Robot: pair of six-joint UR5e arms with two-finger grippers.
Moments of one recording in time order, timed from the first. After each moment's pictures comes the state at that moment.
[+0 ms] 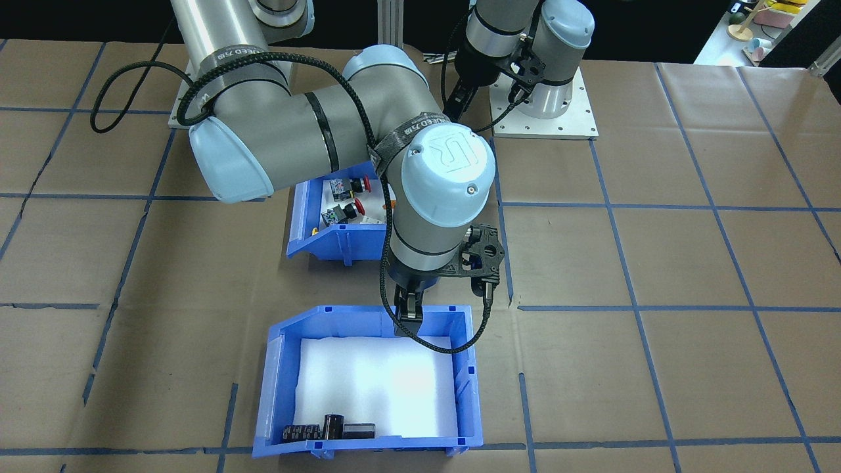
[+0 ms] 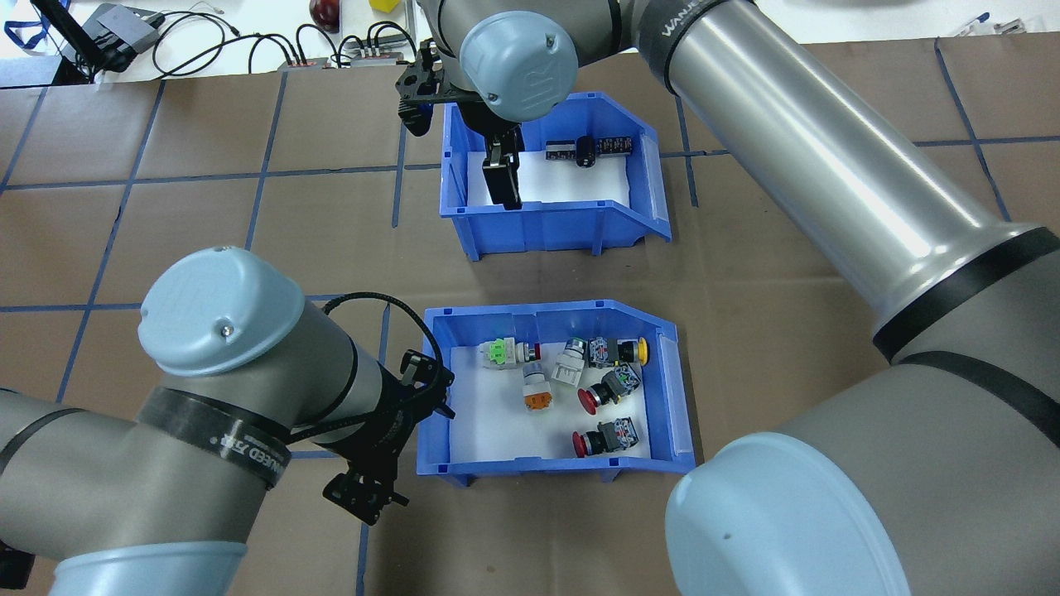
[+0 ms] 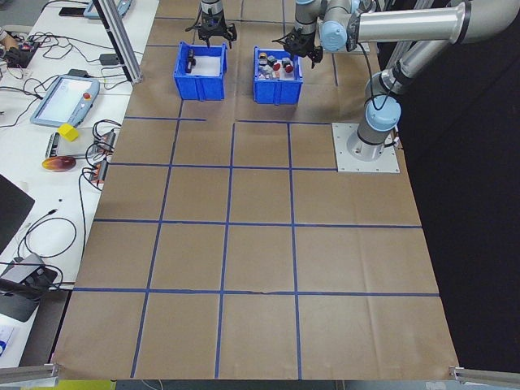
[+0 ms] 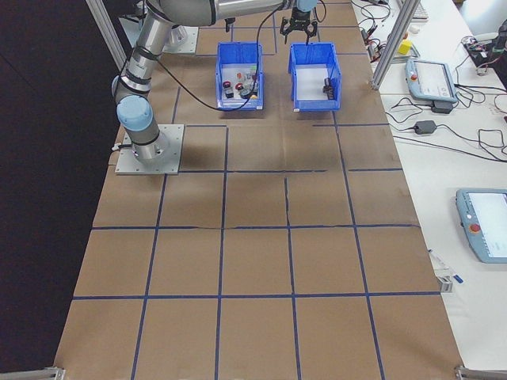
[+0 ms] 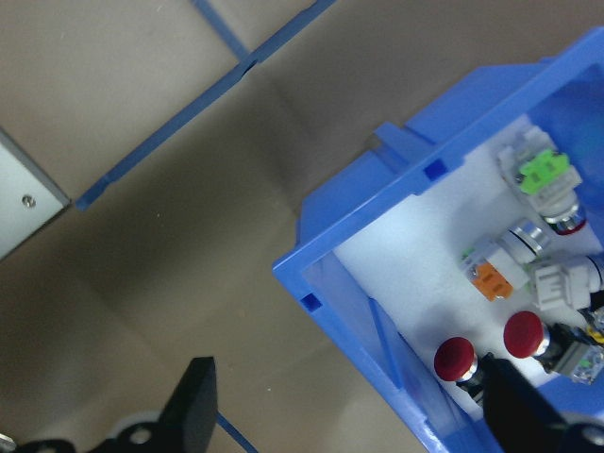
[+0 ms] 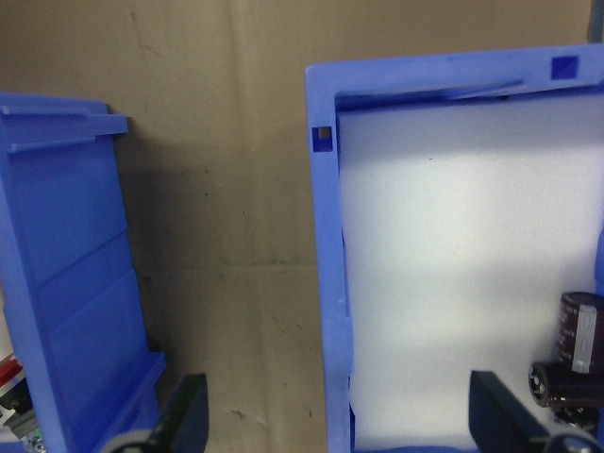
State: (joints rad) left arm -1.83 -1.24 -2.16 -1.36 1.39 -1.41; right arm 2.00 -0.94 1.04 -1.59 -1.64 -1.10
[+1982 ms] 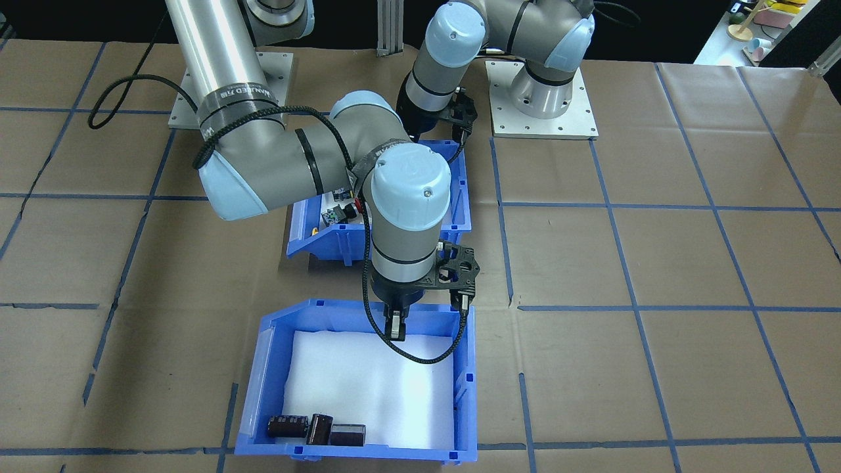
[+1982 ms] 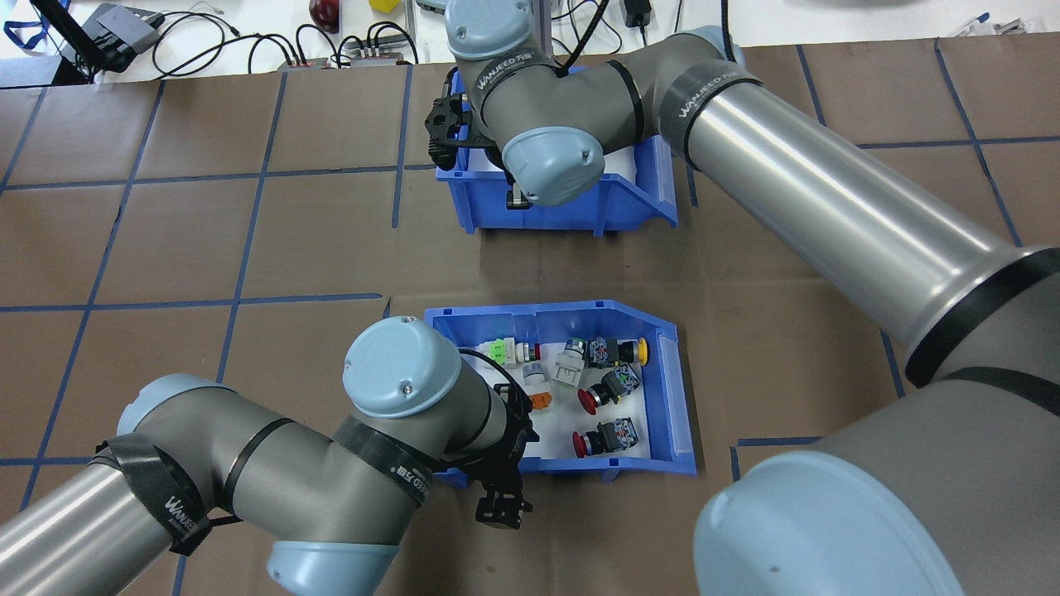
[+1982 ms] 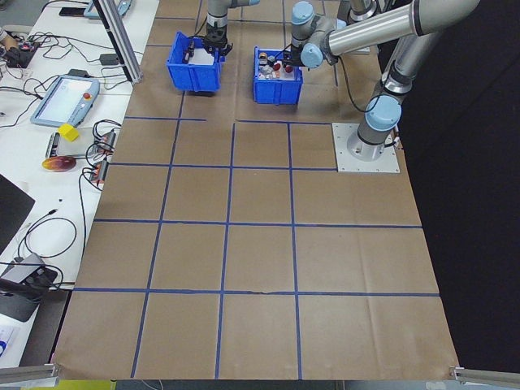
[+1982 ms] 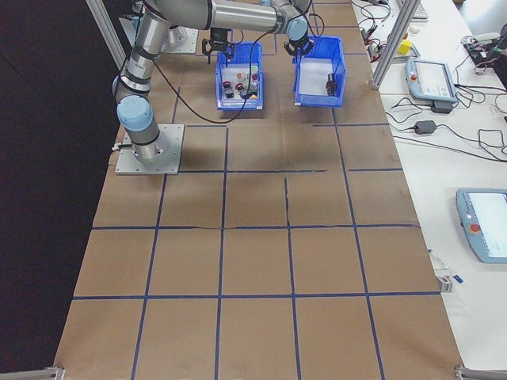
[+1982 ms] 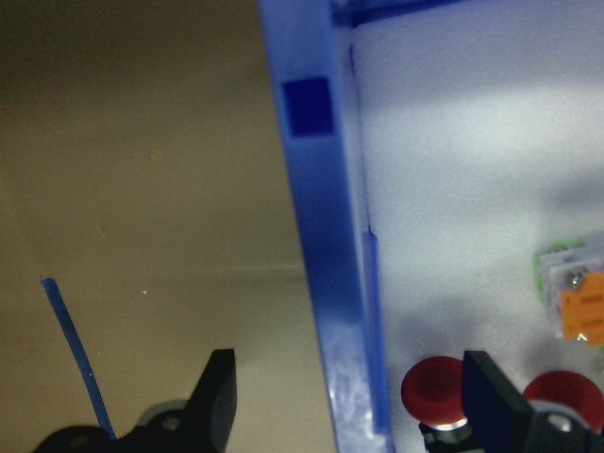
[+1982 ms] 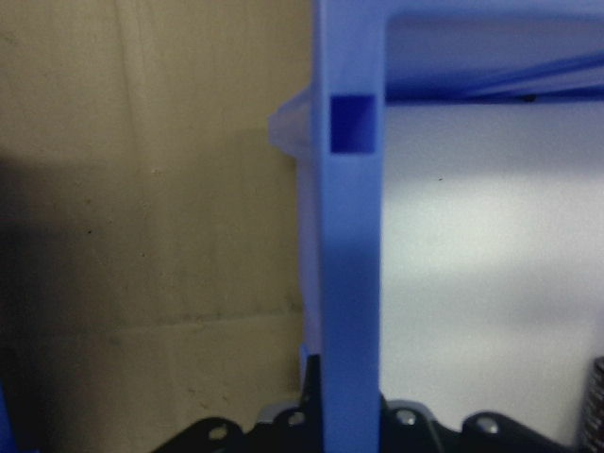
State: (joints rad) left arm -2.01 -1.52 -2.27 -0.93 1.31 -1.90; right arm 1.97 -1.01 1.30 -1.97 -1.66 -1.11
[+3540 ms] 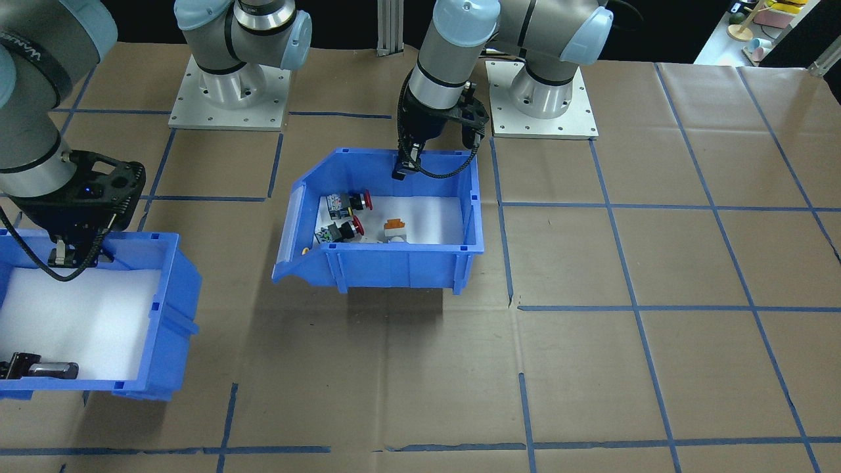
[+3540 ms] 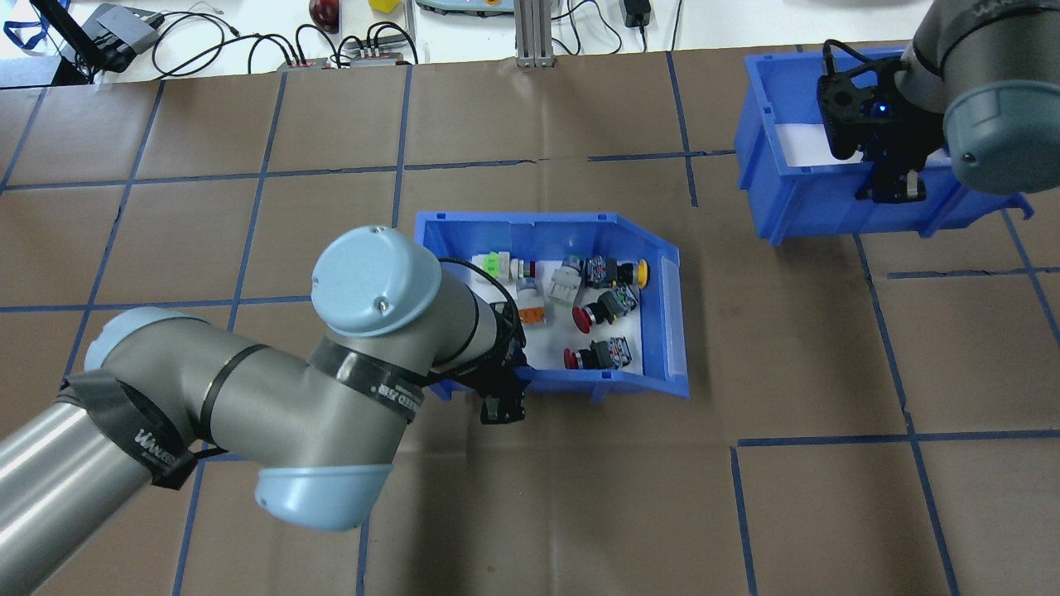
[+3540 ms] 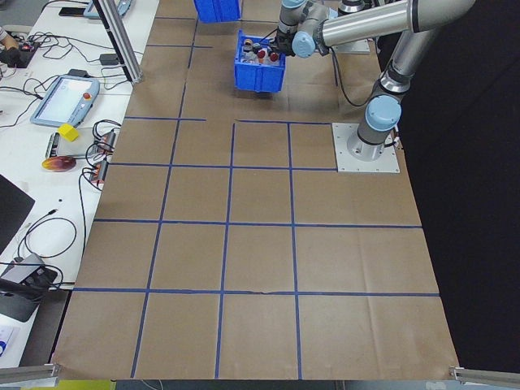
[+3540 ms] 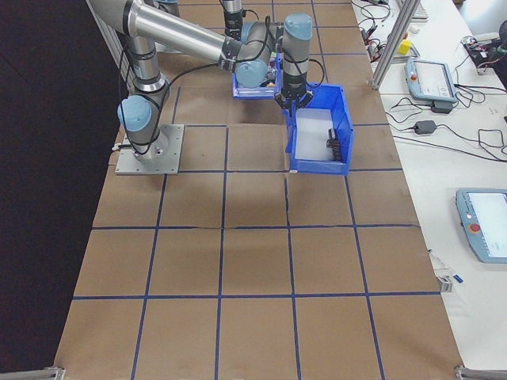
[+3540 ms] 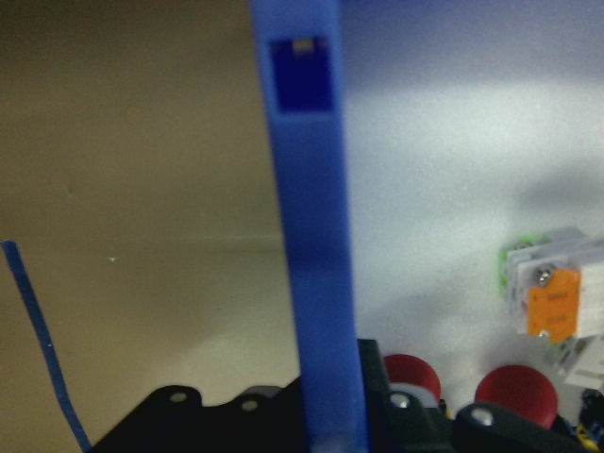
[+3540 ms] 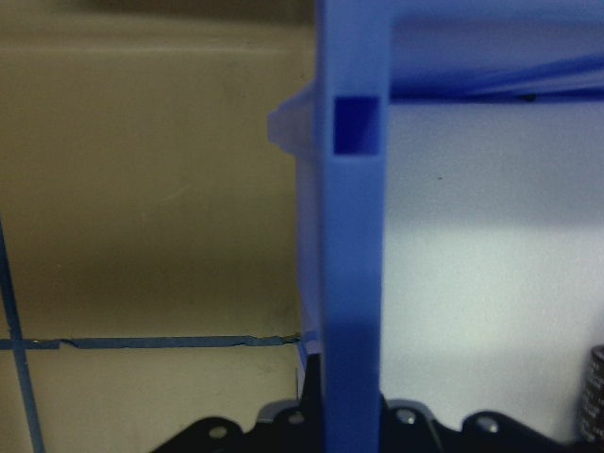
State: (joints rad) left arm -1.92 -1.55 -2.07 -0.92 1.37 -1.86; right arm 1.34 -1.47 1.77 -1.94 -1.65 -1.81
